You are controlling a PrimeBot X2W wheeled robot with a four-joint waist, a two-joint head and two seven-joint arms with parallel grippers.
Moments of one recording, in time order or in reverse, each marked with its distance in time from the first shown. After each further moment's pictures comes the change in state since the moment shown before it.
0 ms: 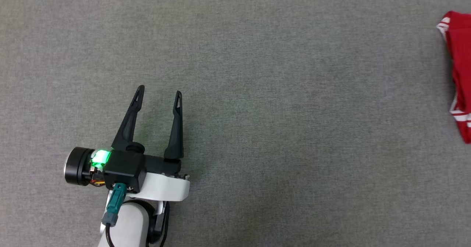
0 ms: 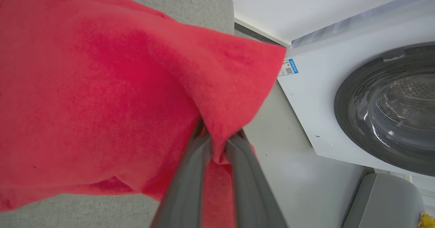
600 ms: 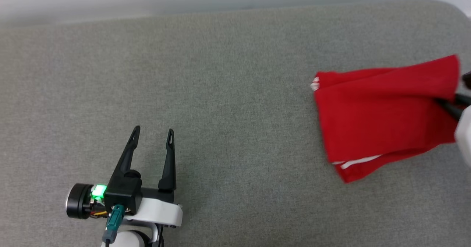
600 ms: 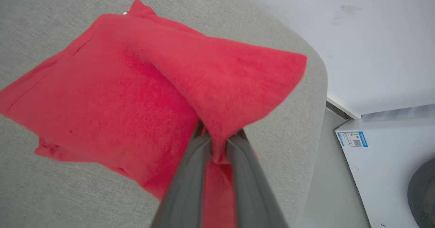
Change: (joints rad) left arm 0.136 -0.008 0.044 0.074 -0.016 0.000 0.001; right arm 0.100 0.162 0.233 -0.346 0.100 0.000 0.019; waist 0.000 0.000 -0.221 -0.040
